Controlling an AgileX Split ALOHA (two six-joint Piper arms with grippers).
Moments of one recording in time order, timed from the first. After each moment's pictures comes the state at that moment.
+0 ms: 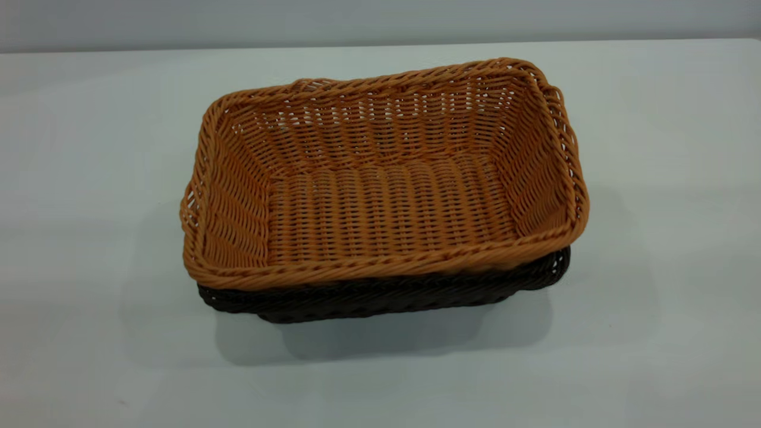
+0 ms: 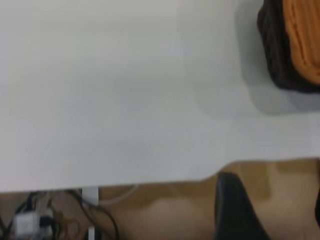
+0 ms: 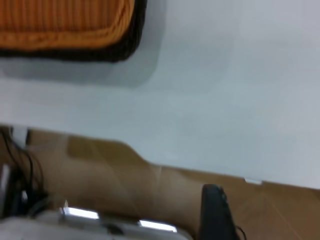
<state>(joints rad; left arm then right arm) -0.01 0.16 -0.49 -0.09 1.11 0.01 0.21 0.40 -0.47 0.12 1.11 0.04</state>
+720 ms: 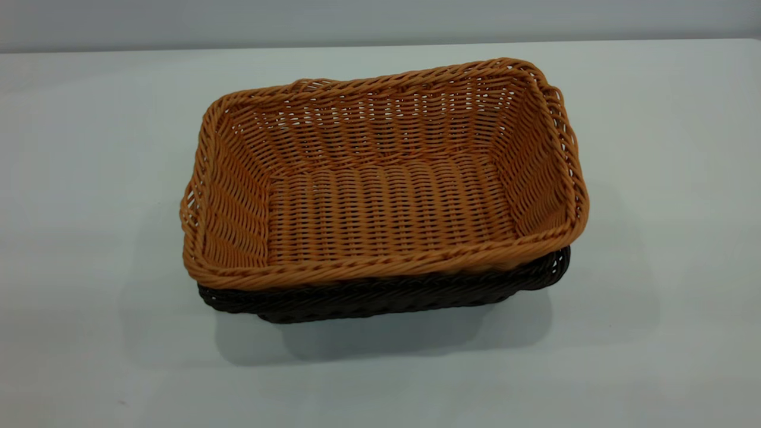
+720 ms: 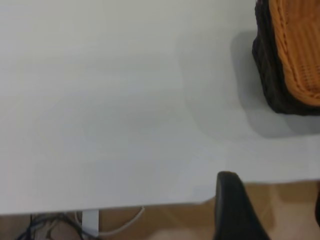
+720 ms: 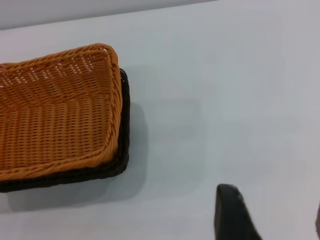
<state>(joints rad) 0.00 0.05 -0.48 -0.09 1.11 0.01 0.02 -0.02 -0.47 0.15 1.14 0.04</state>
